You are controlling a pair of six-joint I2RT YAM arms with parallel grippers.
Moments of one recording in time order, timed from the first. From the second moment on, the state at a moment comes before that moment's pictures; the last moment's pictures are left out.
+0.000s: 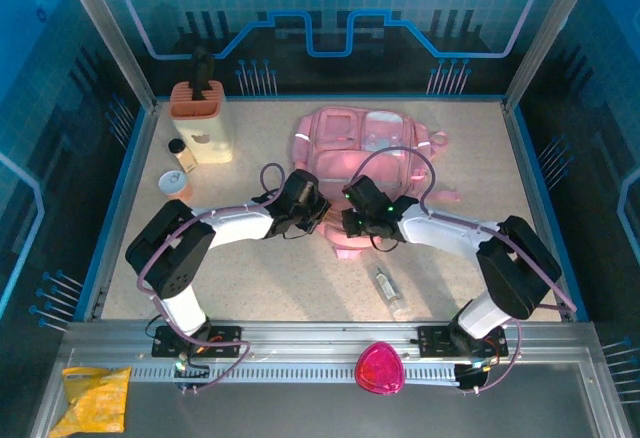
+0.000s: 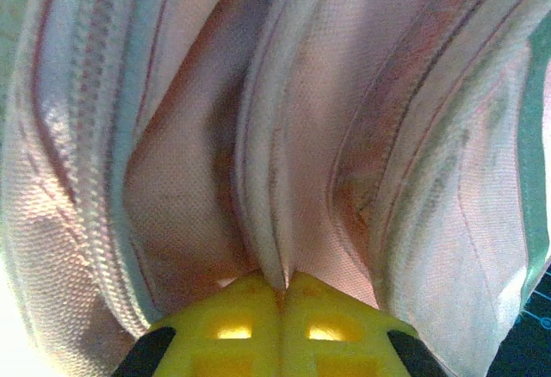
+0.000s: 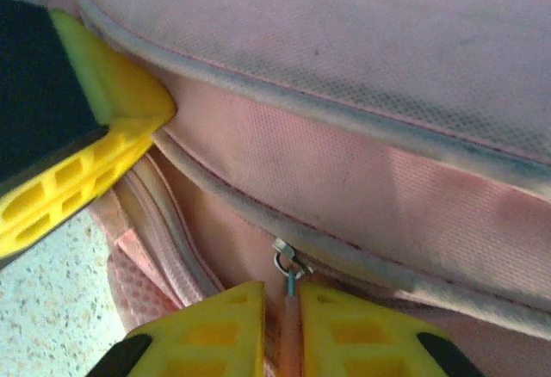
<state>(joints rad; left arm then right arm) -0.64 1.73 0.90 0.03 0.07 -1.56 0.73 1.57 0.93 -0.39 0.10 0.51</state>
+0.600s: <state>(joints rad) -0.64 1.66 0.91 -0.02 0.03 -1.51 0.75 1.62 1.00 -0.46 0.18 0.51</state>
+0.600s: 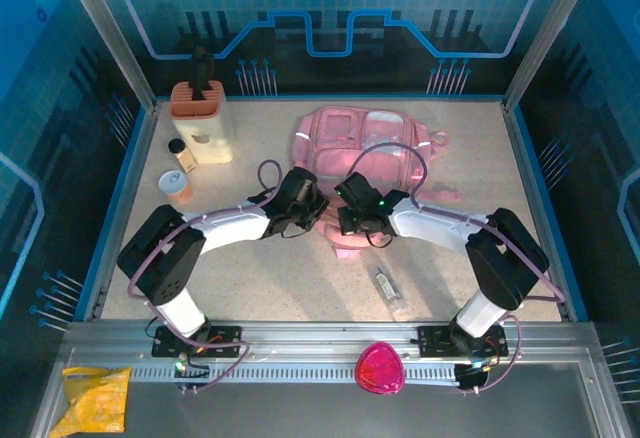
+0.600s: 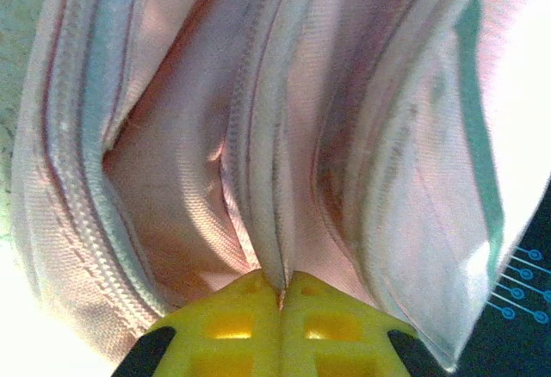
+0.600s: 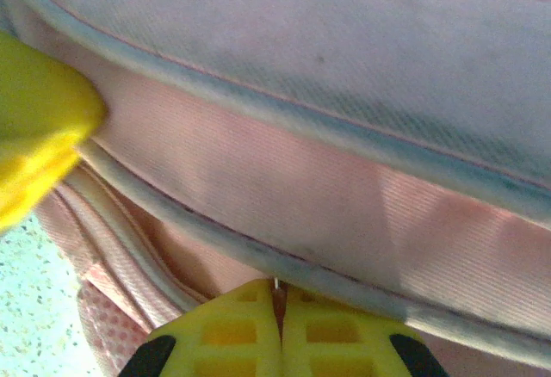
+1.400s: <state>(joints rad) -0.40 1.53 0.99 -0.18 0.16 -1.23 0.71 1.33 0.83 -0.45 0.18 0.50</state>
